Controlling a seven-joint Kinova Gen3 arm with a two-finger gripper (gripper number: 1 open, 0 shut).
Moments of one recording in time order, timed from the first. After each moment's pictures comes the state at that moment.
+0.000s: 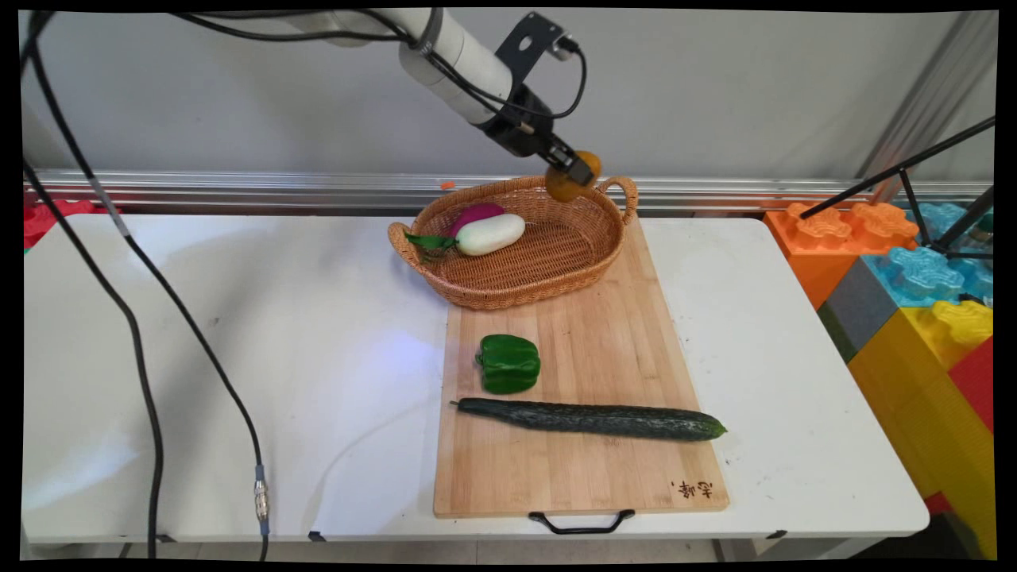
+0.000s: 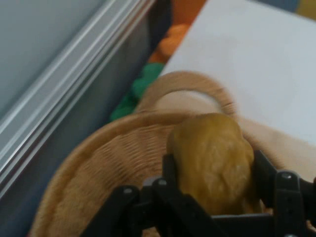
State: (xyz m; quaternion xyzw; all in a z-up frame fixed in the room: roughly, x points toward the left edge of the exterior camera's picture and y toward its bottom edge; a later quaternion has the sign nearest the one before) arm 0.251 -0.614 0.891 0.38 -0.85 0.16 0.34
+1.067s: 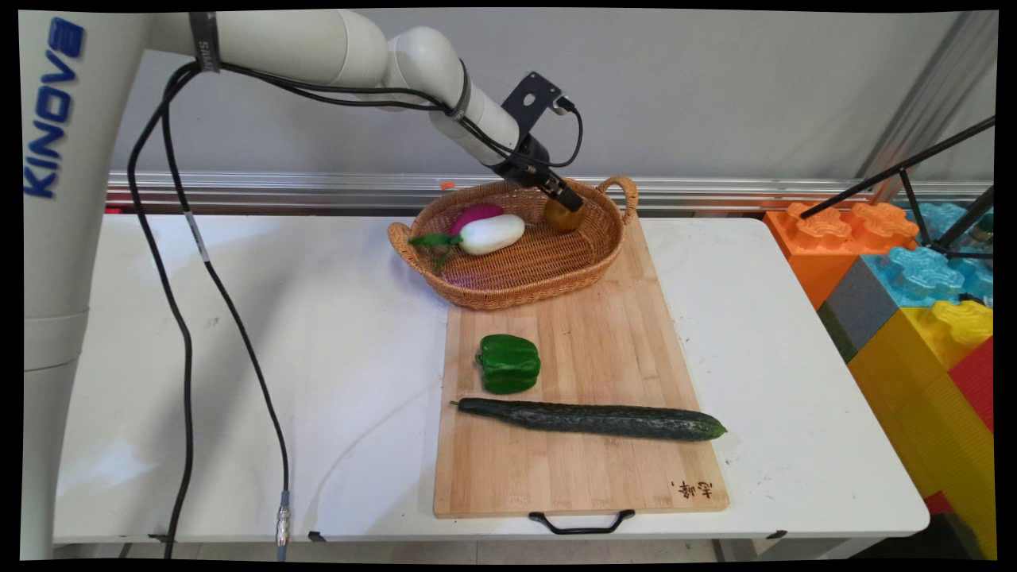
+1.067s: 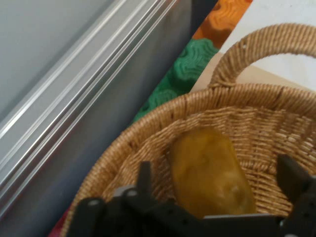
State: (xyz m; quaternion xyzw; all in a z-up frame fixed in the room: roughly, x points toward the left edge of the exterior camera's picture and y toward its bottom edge) arm 0.254 -0.668 0.802 0.40 -0.84 0.18 0.31
